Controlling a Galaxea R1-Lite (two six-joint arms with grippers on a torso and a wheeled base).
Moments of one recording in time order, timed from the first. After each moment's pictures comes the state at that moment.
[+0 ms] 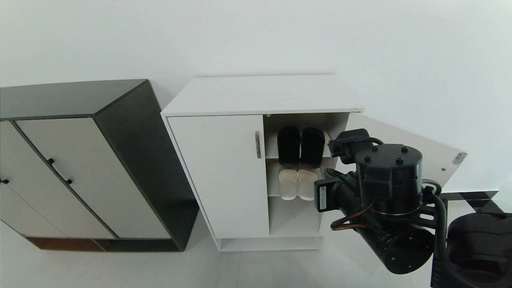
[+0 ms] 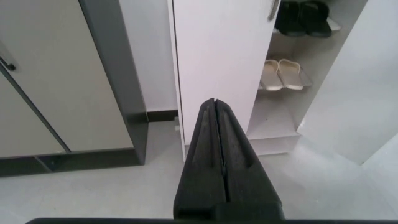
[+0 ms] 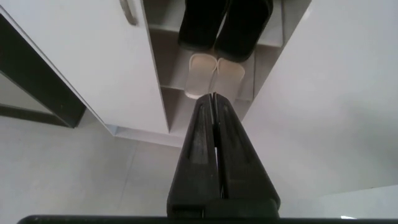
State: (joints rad) left arm 0.00 0.00 0.00 0.00 -0.04 0.01; right arm 0.92 1.73 -0.87 -0.63 -0.74 0.13
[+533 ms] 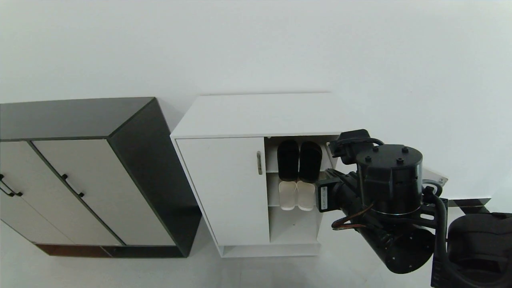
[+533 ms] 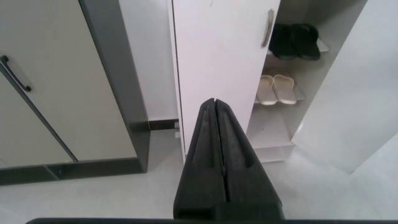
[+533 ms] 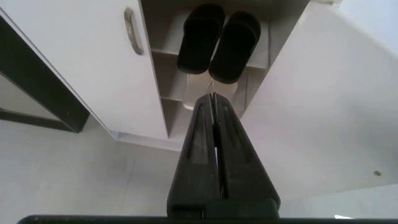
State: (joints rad) left arm 0.00 0.00 0.00 0.00 -0.04 0.01; right arm 0.91 1.73 -0.87 -0.63 -0.74 0.12
